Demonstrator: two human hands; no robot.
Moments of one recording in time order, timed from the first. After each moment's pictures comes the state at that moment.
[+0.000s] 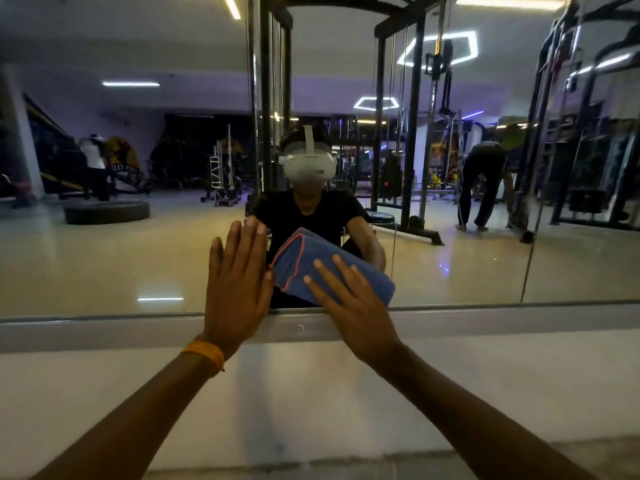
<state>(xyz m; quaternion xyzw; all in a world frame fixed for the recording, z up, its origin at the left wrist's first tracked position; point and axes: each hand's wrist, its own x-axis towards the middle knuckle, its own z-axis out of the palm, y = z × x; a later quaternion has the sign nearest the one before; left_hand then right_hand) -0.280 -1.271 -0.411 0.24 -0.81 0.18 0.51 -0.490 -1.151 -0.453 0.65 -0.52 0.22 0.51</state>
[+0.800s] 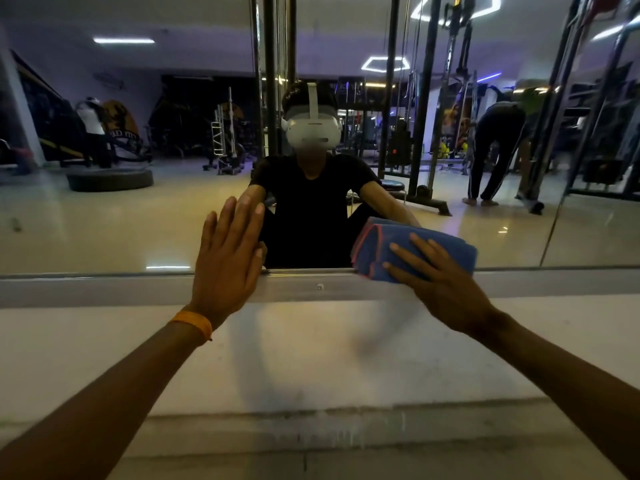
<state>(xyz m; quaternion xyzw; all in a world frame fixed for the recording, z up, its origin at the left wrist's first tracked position) -0.230 -1.291 -0.431 0.21 -0.83 0.21 0.48 -0.571 -1.067 -0.448 0.68 -0.56 0.08 0.46</state>
